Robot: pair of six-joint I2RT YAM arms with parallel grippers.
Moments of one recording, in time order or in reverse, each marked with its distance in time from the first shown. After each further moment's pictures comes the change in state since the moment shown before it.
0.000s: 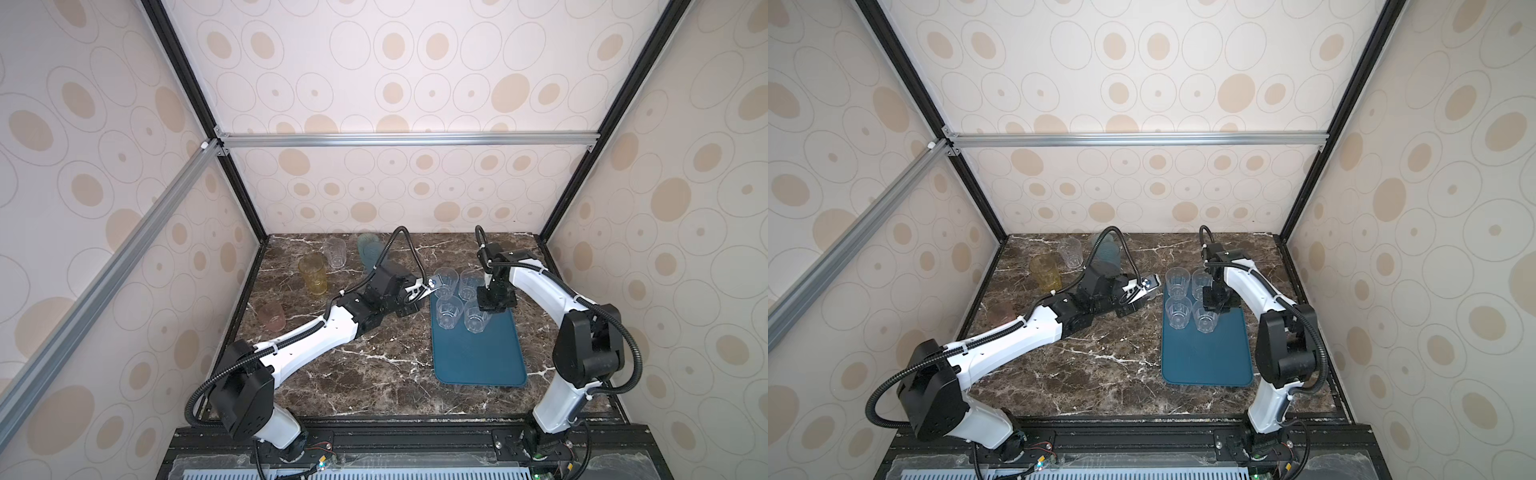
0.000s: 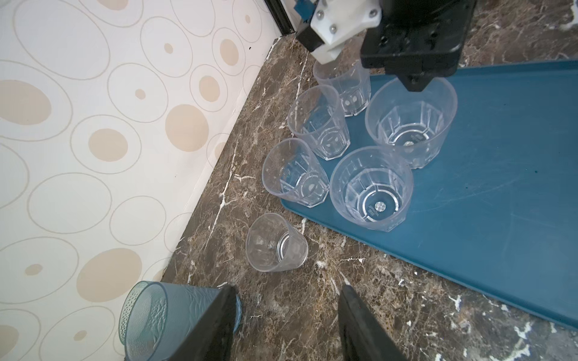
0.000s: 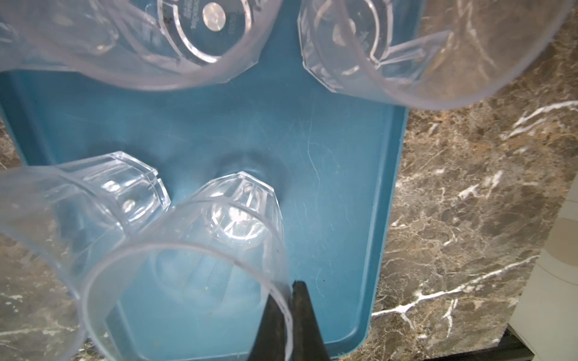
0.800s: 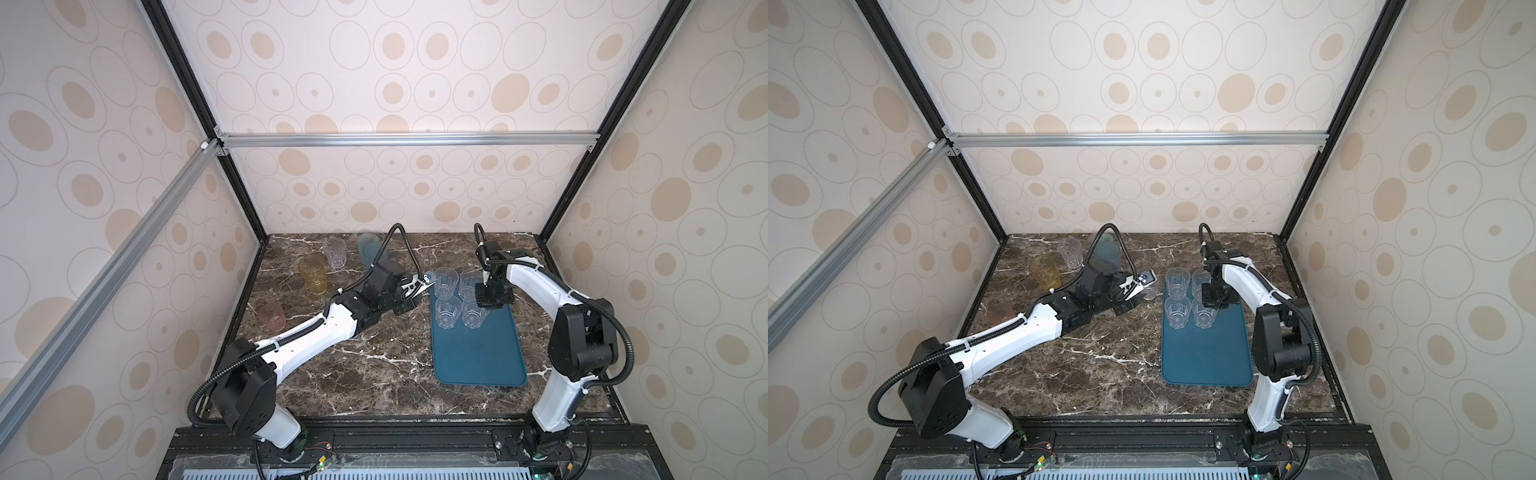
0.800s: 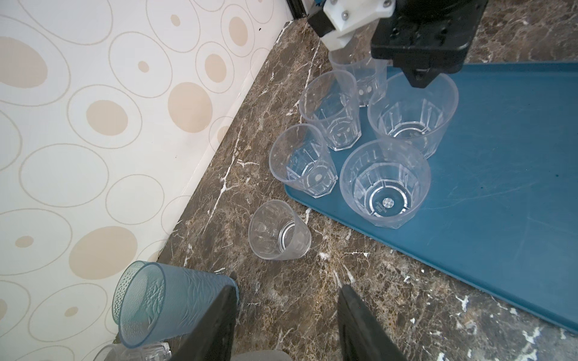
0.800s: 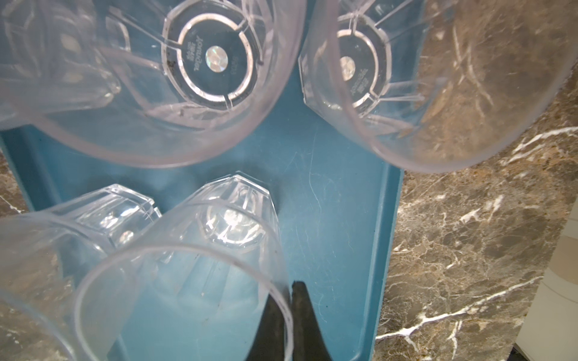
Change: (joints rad) left arm 0.031 0.013 0.000 -0.010 -0.003 -0.045; right arm -0.008 0.038 0.031 0.039 0.016 0.000
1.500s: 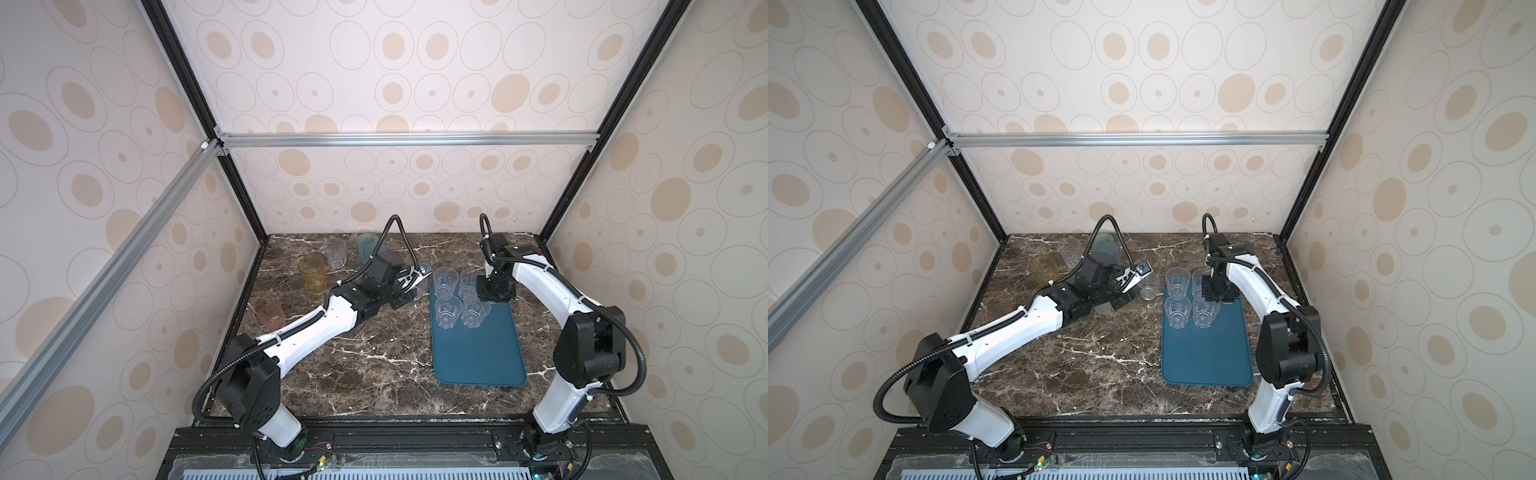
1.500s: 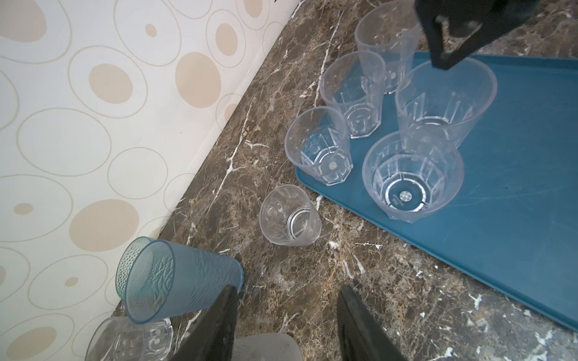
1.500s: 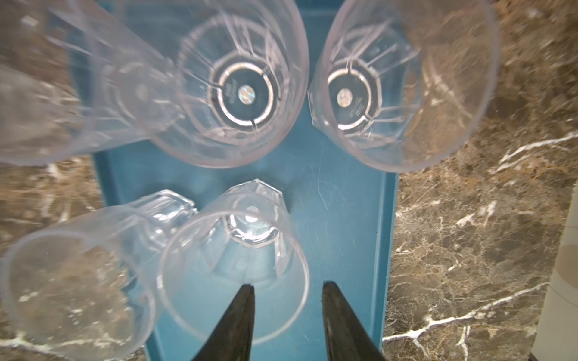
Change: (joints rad) left arm 0.053 0.060 0.119 -0.118 -0.061 -0.064; right arm -0.001 -0.105 0.055 -0.009 -0.049 0.021
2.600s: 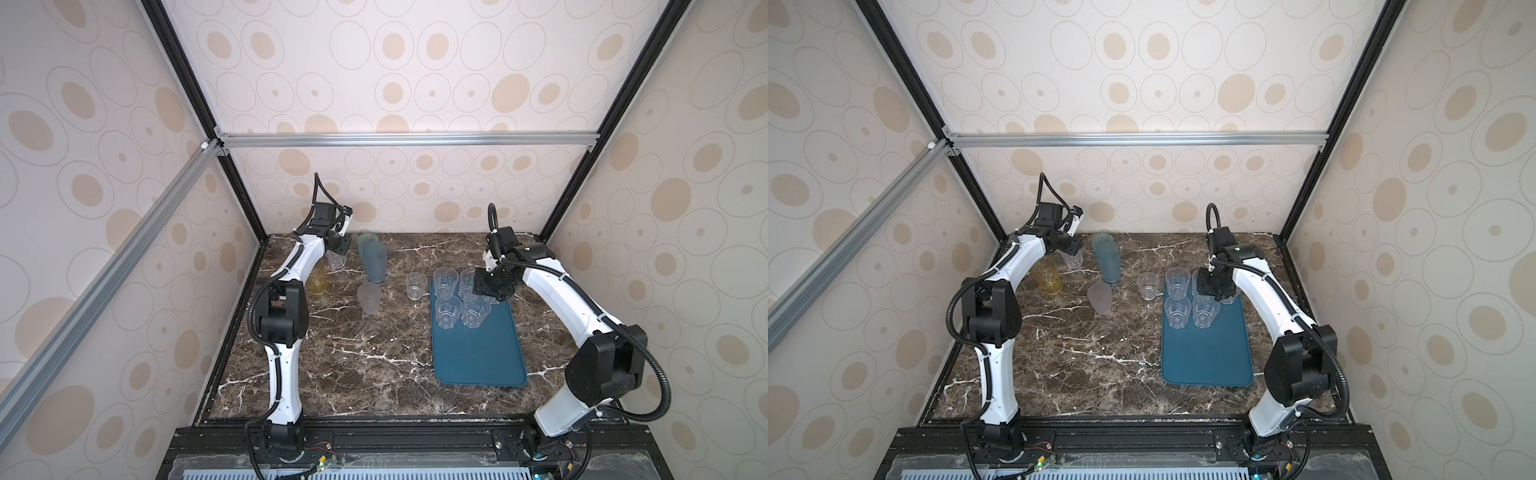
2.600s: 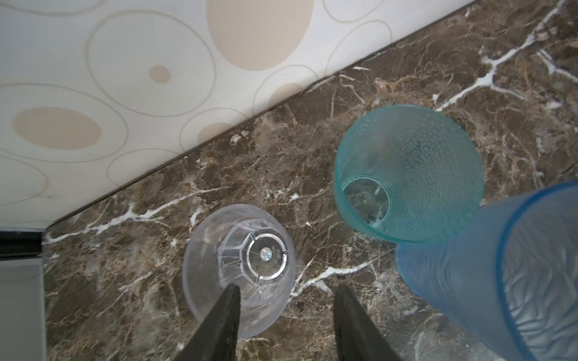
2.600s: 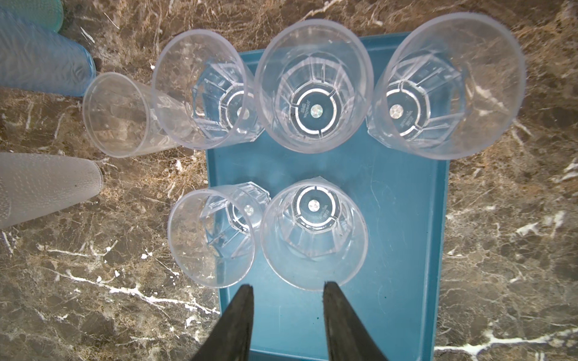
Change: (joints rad) left arm 0.553 0.638 0.720 -0.314 0.162 -0.168; right arm 0.037 -0.058 0.000 0.031 -0.143 0.059
